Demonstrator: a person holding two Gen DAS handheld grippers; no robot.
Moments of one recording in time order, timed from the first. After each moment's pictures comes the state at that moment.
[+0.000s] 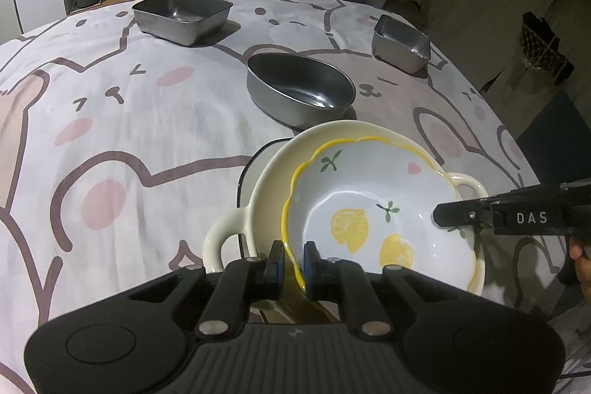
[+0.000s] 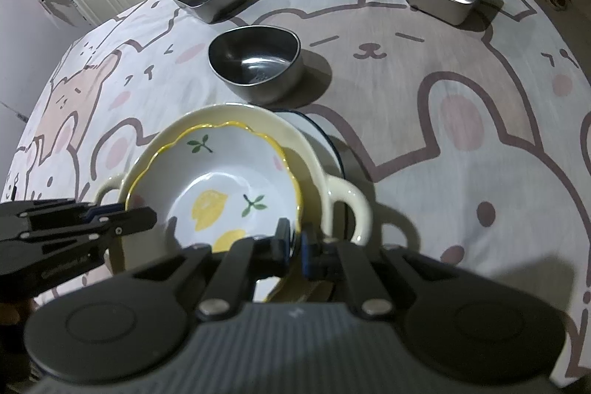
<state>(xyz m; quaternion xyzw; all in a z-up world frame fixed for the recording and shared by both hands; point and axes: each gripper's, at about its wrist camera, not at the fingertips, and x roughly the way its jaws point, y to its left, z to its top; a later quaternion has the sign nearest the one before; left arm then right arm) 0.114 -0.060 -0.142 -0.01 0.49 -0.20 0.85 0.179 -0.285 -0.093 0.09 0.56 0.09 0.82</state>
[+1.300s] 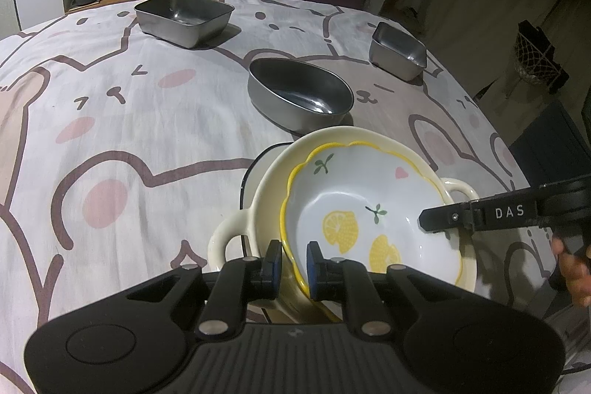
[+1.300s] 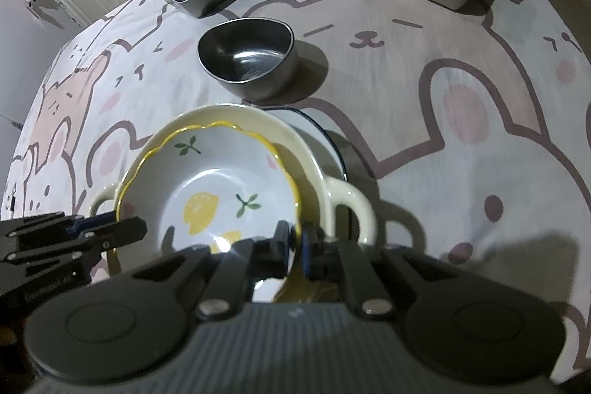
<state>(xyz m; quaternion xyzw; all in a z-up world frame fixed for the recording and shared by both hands) 0.111 -0.054 -0.136 -0.03 0.49 -0.21 0.85 0.191 -0.281 -0.101 0.11 0.57 0.07 0.81</state>
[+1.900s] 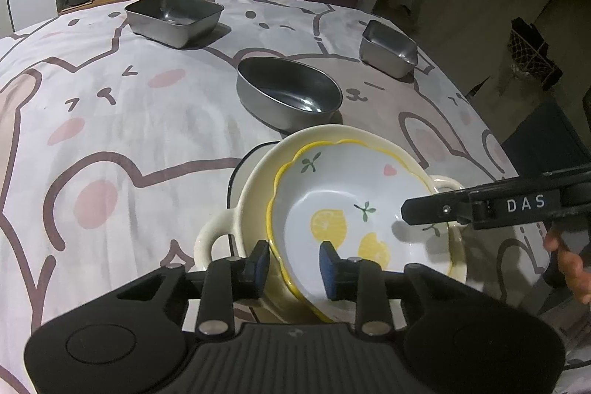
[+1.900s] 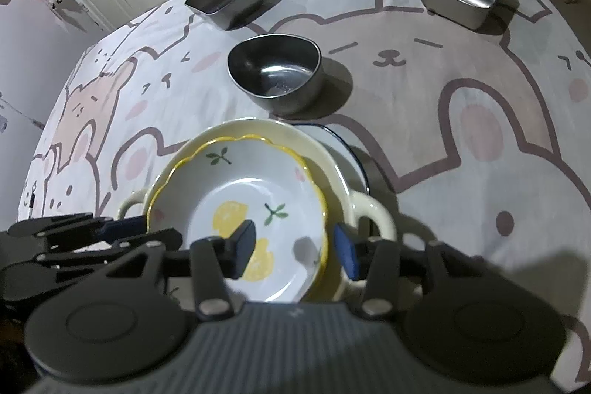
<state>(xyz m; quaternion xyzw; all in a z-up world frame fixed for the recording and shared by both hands) 0.110 -0.059 -0.135 -0.03 0.49 -0.22 0.84 0.187 -0.277 -0.086 0.11 0.55 0.11 0.82</state>
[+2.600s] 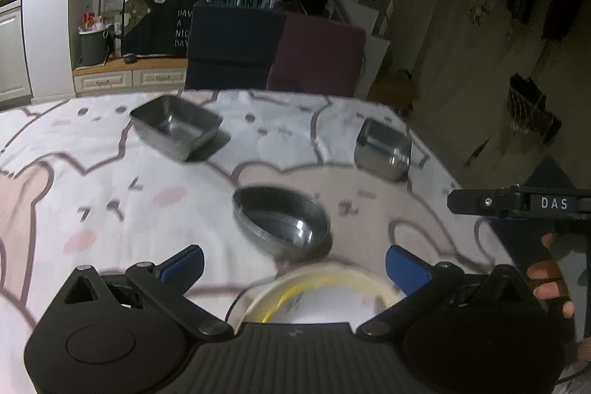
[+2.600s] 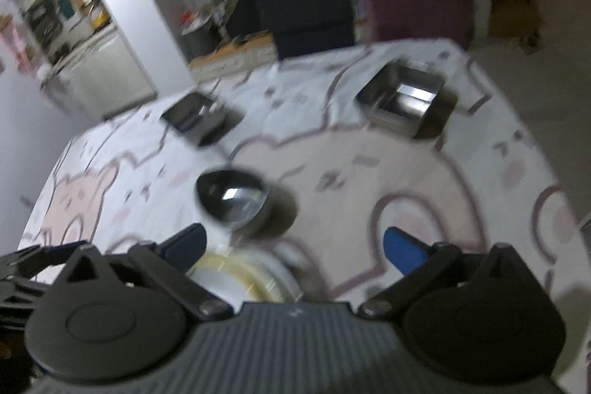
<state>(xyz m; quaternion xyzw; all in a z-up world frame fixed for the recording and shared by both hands) 0.149 -0.080 -0.066 -0.05 0.39 -0.20 0.90 0.194 -0.334 -0.022 0.13 0.42 0.04 0.90</state>
